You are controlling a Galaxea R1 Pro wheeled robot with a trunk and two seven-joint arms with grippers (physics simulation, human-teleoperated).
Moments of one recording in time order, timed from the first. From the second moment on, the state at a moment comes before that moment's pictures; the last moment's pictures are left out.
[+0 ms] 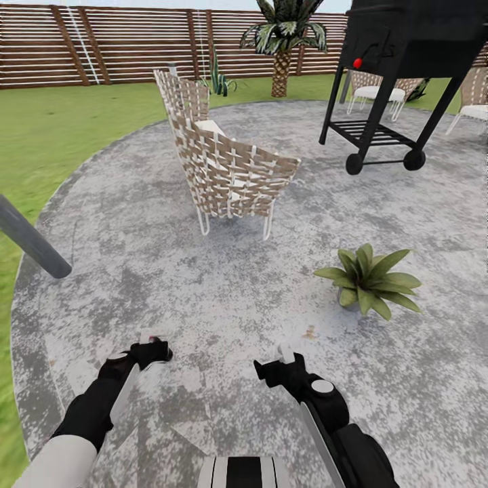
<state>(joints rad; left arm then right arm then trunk) -0.56 0.09 0.00 -0.95 0.11 0.46 -0.06 -0.30 0.07 0.30 -1.44 -0.03 0.62 0.02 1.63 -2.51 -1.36</state>
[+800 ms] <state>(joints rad) -0.53 0.14 -0.04 -1.24 0.10 0.70 -0.18 -0.30 0.07 0.35 -1.46 -0.03 0.62 0.02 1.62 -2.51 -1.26</state>
